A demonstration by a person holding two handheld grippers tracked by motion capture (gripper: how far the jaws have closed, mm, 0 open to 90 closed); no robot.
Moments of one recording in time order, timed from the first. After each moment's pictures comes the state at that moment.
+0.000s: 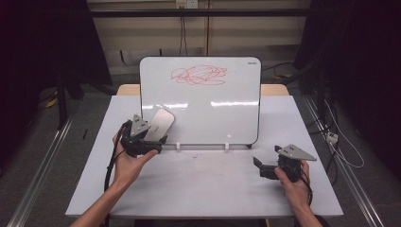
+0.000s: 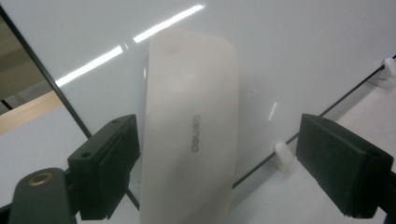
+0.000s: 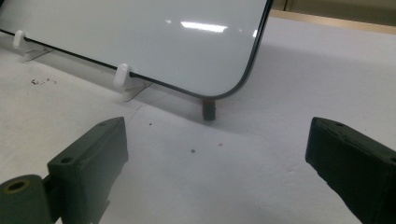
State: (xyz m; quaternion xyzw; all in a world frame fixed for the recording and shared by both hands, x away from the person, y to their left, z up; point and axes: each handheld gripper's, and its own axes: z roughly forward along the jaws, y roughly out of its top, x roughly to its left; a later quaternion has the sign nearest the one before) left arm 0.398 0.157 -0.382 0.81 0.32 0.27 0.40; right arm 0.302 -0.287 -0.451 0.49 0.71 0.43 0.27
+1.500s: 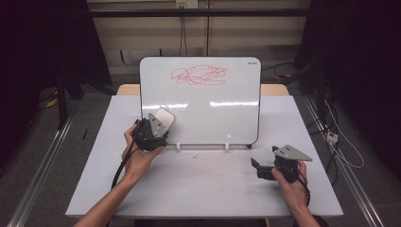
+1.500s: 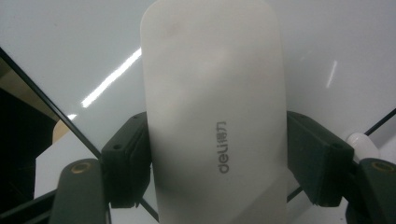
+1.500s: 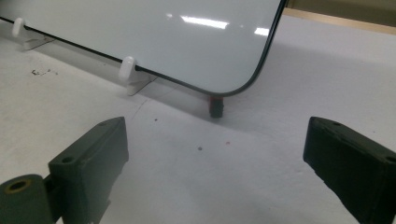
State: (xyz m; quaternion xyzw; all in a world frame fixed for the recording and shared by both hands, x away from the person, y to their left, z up) left arm 0.415 0.131 -0.405 0.83 0.31 0.35 0.30; right arm 0.302 -0.279 -0.451 0.48 0.72 0.42 0.28
